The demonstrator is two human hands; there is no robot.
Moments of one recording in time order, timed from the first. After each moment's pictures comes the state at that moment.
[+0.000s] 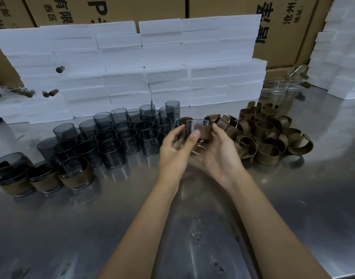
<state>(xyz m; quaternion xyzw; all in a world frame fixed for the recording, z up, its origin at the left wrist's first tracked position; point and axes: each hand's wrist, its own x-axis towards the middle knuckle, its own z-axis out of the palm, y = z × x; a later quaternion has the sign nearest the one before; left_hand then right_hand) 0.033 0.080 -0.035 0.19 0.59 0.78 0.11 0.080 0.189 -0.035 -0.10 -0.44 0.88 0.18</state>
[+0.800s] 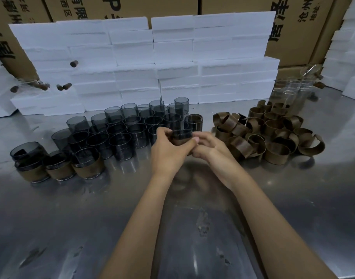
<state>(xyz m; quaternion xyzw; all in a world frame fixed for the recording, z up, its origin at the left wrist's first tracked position) 0.018 0.051 -0.027 0.14 0.81 0.56 -0.02 0.082 0.169 -0.040 -0.11 -0.68 0.71 0.17</state>
